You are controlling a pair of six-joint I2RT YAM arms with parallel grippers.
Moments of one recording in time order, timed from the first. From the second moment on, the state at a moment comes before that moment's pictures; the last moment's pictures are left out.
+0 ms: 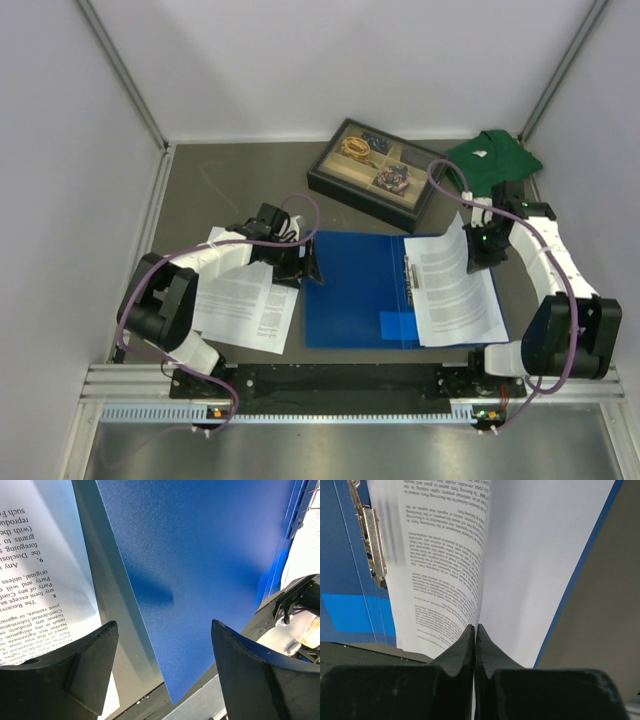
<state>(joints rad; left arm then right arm) -0.45 1.58 0.90 -0.45 0.51 -0.48 -0.07 1.34 1.05 -1.02 -0.18 -0.20</state>
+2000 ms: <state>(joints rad) 0.24 1.36 0.83 -0.70 0.21 -0.63 1.08 2.10 1.74 -0.53 0.07 0.82</state>
